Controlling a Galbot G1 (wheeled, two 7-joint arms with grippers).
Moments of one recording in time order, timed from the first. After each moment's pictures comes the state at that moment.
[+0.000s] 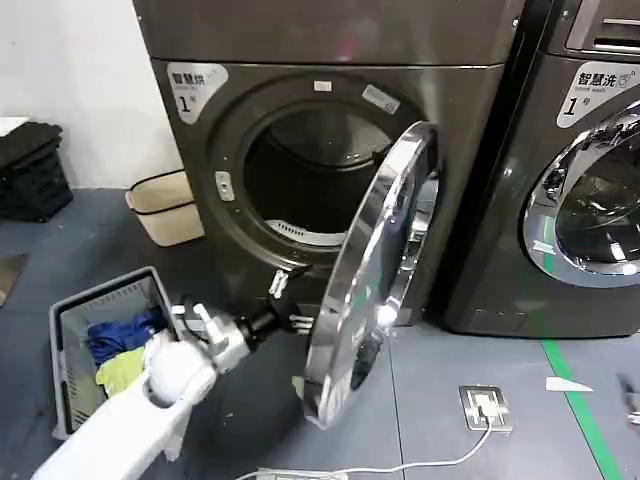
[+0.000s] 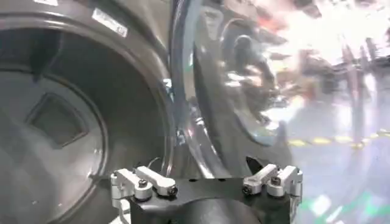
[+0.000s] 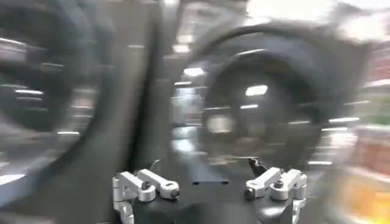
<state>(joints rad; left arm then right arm) 0.85 -0.91 -0.02 -1.80 -0.43 -0.09 0.37 -1.92 1.42 1.45 2.10 0.50 0.24 -0.16</state>
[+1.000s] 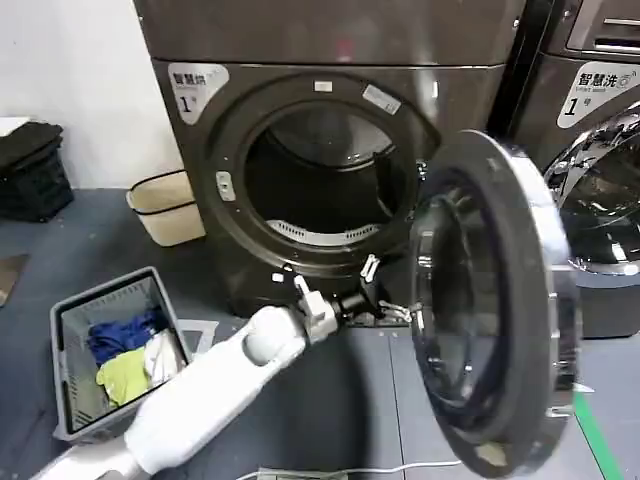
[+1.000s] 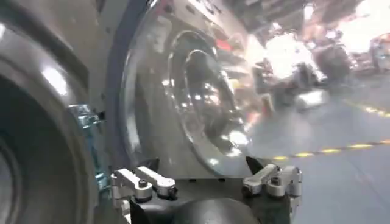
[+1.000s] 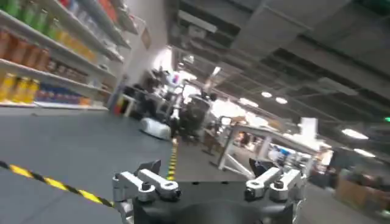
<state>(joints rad) 0.50 -1.16 0.33 -1.58 -0.41 -0.08 0.34 -1.86 1.53 1.92 1.74 0.40 -0.04 0.38</state>
